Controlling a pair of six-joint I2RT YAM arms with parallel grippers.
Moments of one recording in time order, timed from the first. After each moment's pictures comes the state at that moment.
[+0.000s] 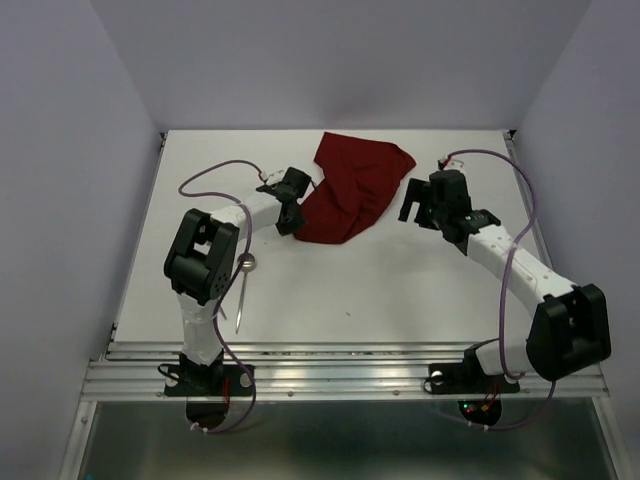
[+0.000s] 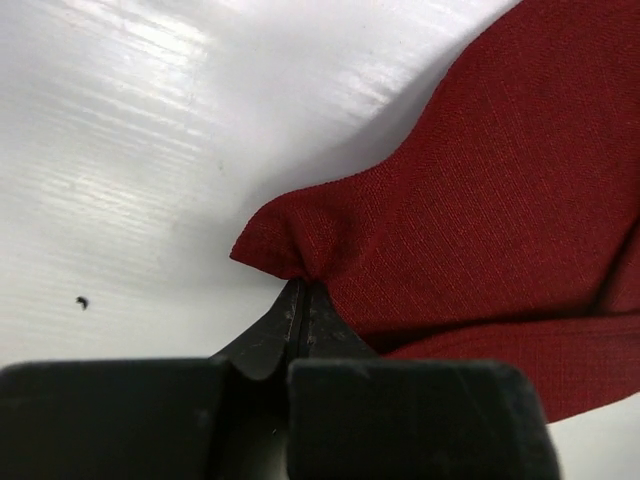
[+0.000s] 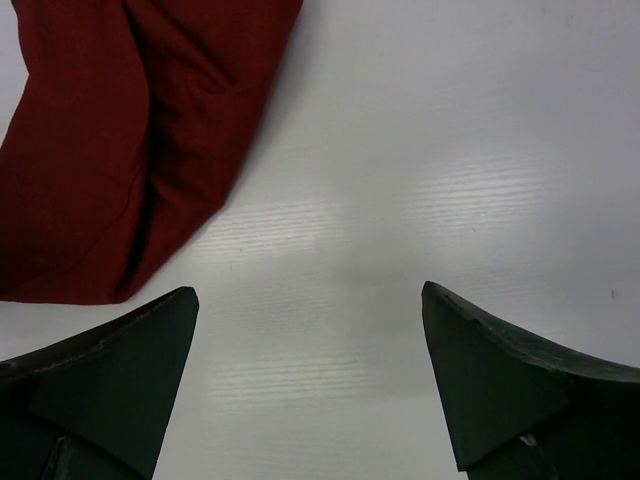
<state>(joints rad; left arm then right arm) -0.49 1.97 1.35 -0.50 -0.26 -0.84 0.33 1.30 0.94 -0.29 0.25 0.46</state>
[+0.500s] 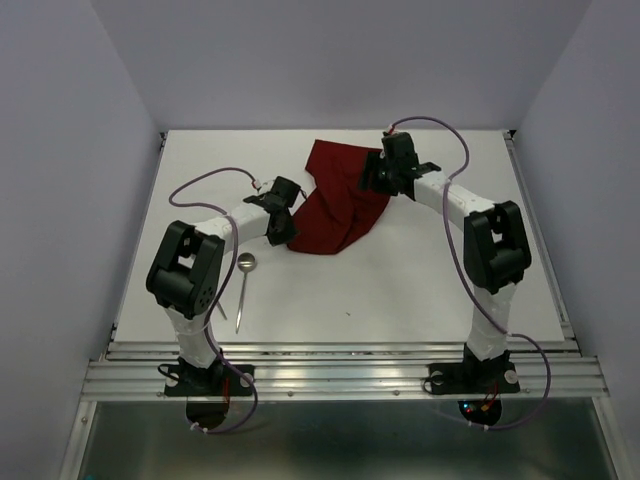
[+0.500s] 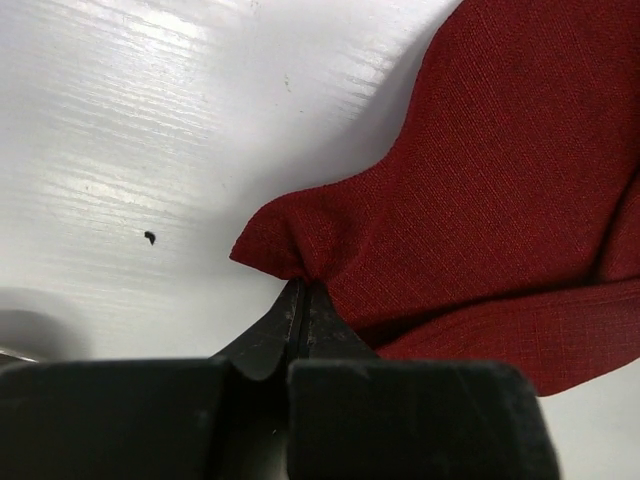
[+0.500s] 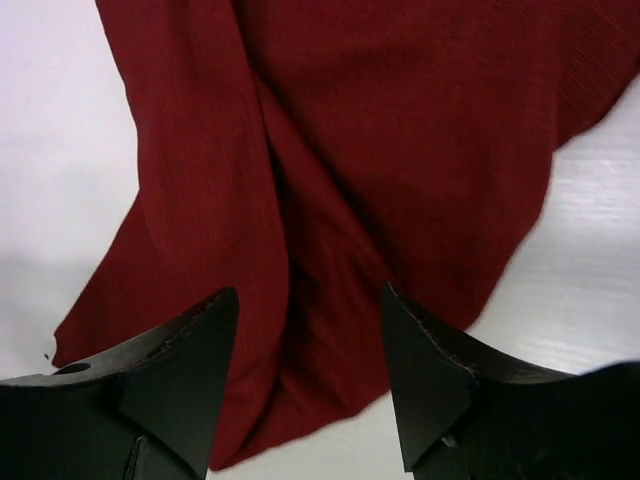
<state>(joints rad) -0.48 1.81 1.17 -0.47 -0.21 -0.75 0.38 1.93 1.50 -0.28 0.00 0.47</state>
